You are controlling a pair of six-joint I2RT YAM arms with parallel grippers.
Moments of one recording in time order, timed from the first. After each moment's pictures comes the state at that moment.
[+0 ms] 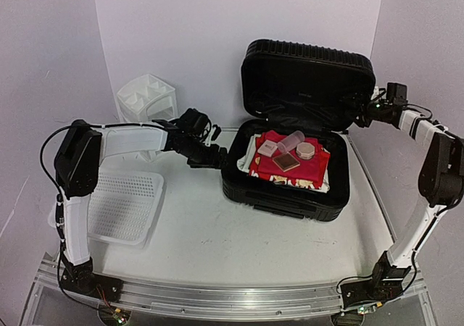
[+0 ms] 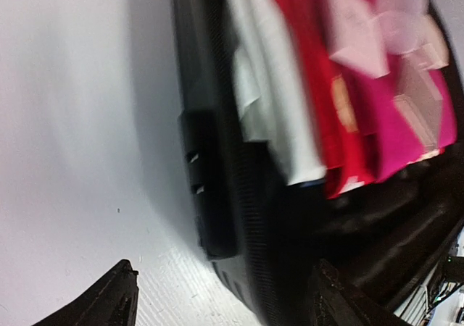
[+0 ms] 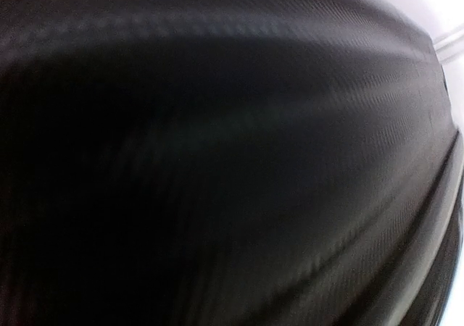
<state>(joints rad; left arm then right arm) -0.69 2.02 1.61 -0.41 0.23 -0.39 -0.18 1.75 1.47 -0.17 -0.82 0.74</state>
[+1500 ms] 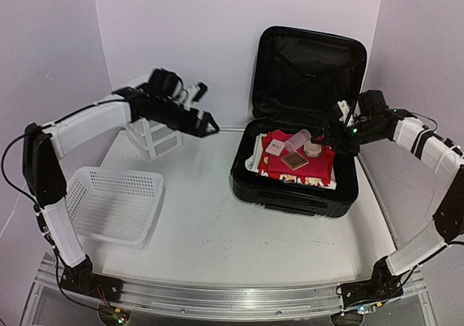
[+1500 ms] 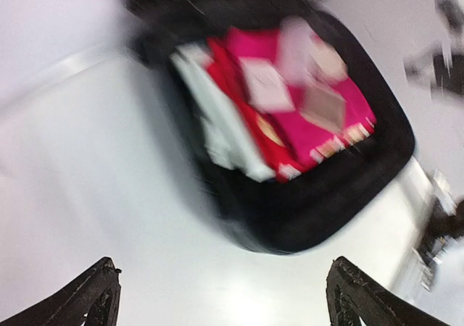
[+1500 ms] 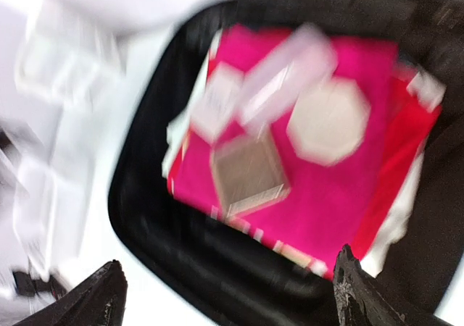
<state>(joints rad) -0.63 1.81 1.68 -0.55 0.33 -0.16 0.16 1.44 1.30 -0.68 -0.43 0.26</state>
